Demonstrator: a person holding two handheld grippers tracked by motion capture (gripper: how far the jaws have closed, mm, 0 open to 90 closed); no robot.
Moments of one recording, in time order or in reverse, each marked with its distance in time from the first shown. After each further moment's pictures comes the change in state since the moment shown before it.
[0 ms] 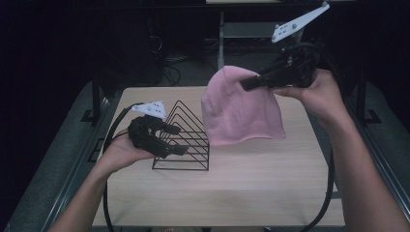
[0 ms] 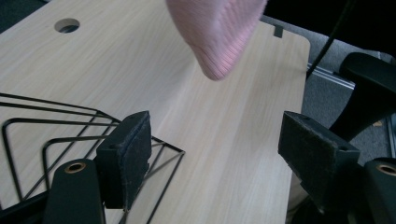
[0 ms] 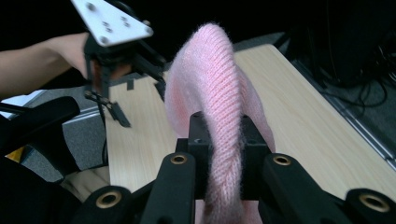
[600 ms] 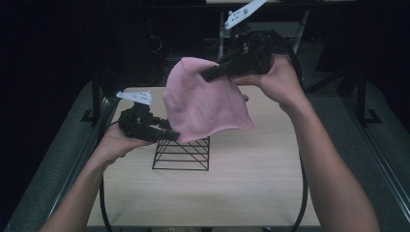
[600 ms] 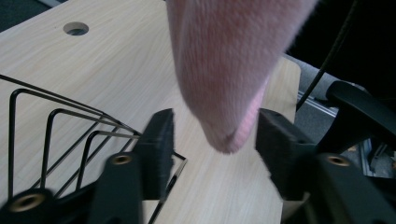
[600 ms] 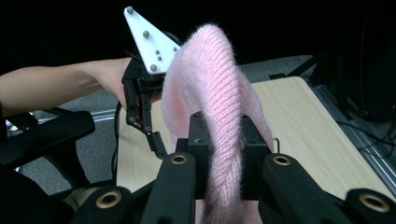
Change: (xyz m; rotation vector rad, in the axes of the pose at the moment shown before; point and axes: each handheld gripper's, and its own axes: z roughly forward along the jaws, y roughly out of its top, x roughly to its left) left arm 0.031 -0.009 -0.017 -0.087 -0.075 -0.097; right arm 0.013 0.059 0.051 -0.017 0.097 -0.095
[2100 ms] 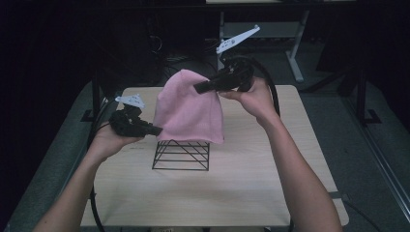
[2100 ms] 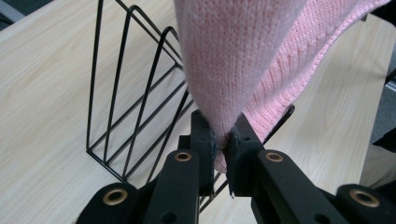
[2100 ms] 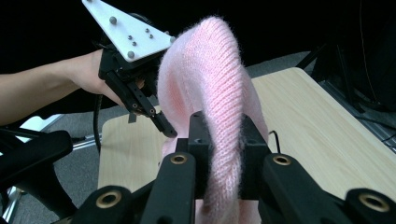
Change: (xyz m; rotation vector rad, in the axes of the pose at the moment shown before) left arm 0.035 -0.028 -0.004 0.144 0.241 -0.026; right arm -0.038 -0.051 0.062 -0.073 -0.004 0.119
